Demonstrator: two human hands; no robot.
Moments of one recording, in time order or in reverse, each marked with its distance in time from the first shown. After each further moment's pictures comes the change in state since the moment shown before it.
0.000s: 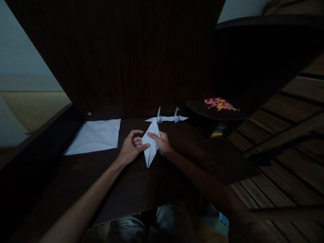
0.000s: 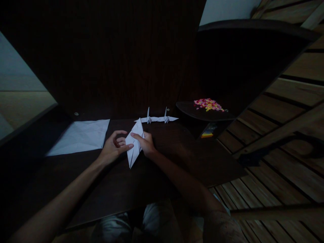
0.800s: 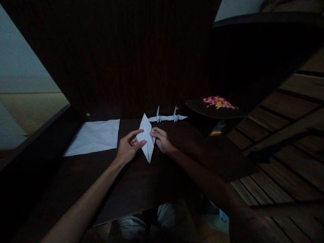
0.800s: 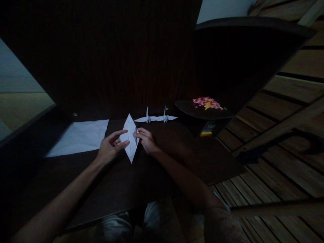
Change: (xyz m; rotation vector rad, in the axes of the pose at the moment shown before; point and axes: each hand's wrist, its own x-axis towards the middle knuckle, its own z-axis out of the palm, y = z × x) left_hand -0.001 0.003 -0.003 0.027 0.061 0.052; right_hand 0.009 -0.002 -0.010 0.127 -0.164 0.013
